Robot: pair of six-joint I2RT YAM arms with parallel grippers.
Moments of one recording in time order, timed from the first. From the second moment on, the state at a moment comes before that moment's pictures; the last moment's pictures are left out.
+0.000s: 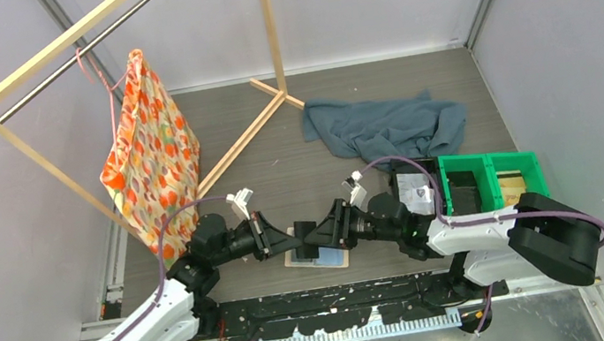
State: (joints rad) left arm -0.61 0.70 0.21 0.19 0.59 -1.13; right arm 0.98 1.22 0.29 0.64 -0.21 1.24
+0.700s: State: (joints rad) left arm -0.58 0.72 0.18 0.30 0.61 -1.18; right arm 0.97 1.25 0.24 0.87 -0.26 1.32
